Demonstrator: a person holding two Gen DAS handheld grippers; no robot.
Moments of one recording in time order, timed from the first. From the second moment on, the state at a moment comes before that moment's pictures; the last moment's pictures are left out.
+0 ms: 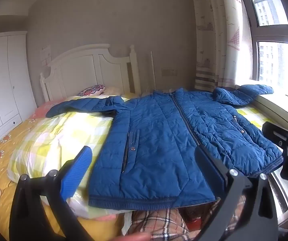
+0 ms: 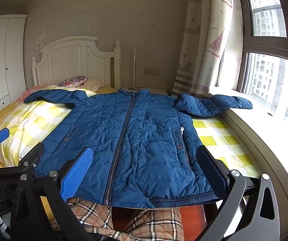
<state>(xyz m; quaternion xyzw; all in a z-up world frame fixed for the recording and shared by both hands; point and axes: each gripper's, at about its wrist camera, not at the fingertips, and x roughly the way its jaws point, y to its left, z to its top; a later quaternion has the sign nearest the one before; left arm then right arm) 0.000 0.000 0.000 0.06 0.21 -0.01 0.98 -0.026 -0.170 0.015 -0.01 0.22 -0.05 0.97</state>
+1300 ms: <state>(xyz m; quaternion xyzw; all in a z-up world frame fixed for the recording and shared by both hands) 0.003 0.006 -0.004 0.06 0.21 -0.01 0.98 -0.023 -0.159 0.003 -0.01 0.24 -0.03 0.97</state>
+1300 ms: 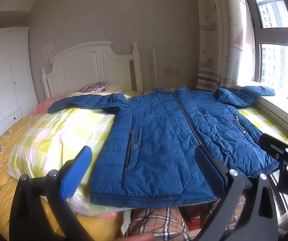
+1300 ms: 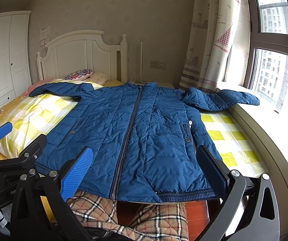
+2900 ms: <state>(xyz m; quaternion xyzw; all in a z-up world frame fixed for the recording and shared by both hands) 0.008 0.003 -0.014 0.05 0.24 -0.02 0.97 -0.007 -0.169 -0.011 0.01 0.28 -0.01 0.96</state>
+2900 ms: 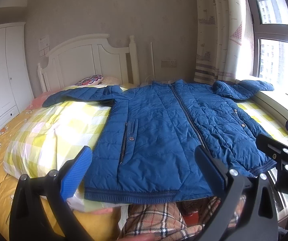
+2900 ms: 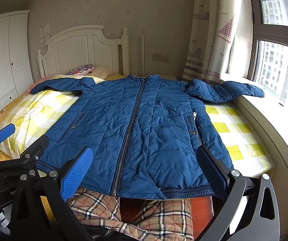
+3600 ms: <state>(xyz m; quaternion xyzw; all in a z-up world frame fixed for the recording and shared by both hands) 0.307 -0.066 -0.041 0.07 0.40 -0.08 0.91 0.220 -0.466 -0.014 0.16 0.32 -0.22 0.91</state>
